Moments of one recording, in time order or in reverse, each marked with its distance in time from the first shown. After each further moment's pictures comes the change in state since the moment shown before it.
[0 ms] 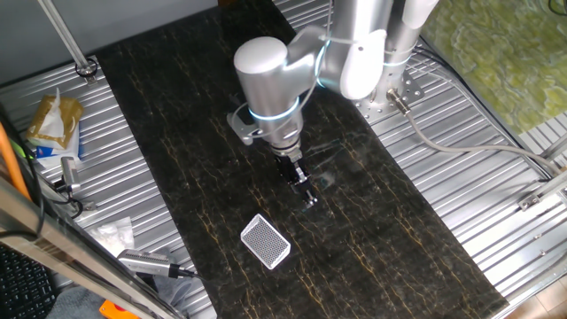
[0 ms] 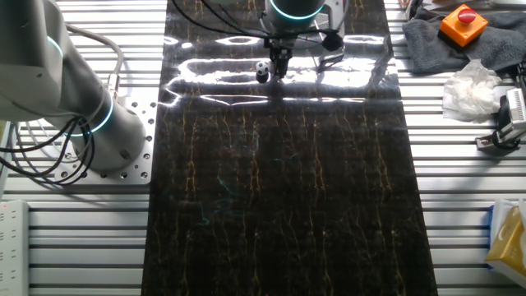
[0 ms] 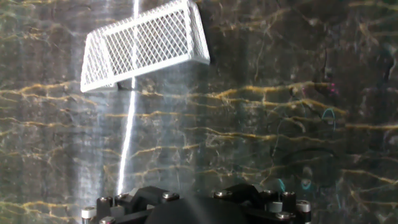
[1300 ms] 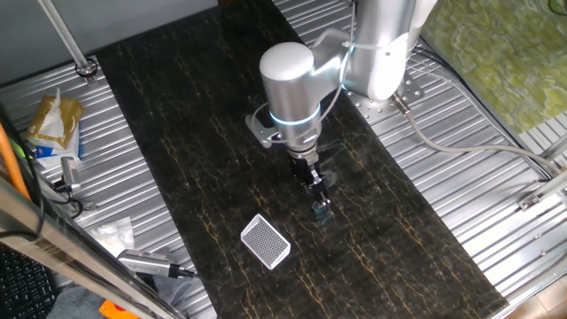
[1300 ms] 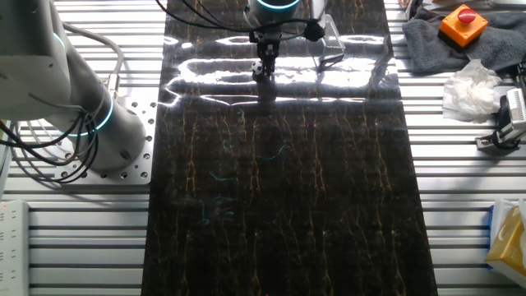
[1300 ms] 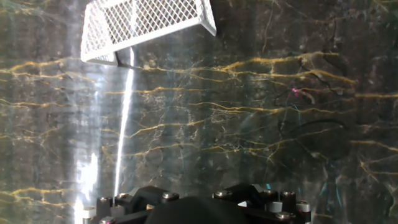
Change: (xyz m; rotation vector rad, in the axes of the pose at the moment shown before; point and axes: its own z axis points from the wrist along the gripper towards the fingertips) arm 0.022 0.007 0.009 0.059 -0.001 0.013
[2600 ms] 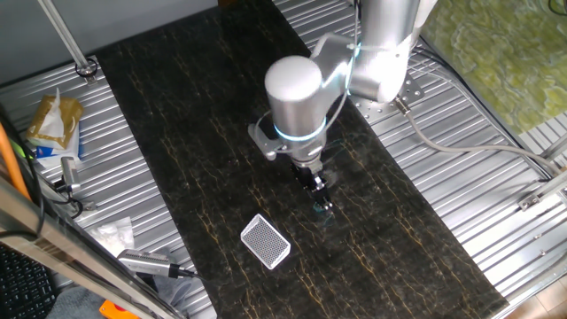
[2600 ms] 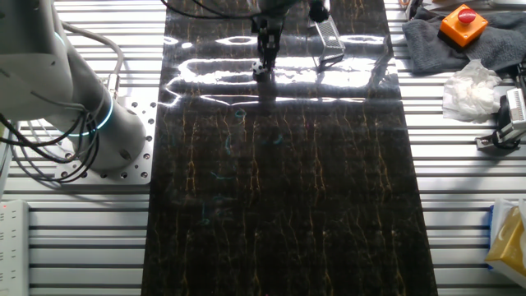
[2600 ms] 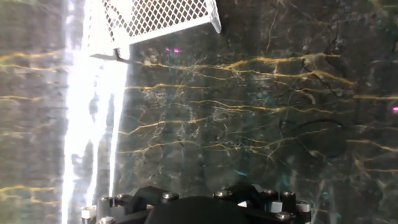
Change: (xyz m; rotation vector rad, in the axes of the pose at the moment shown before) arm -0.004 0.004 -0.006 0.157 0.047 0.011
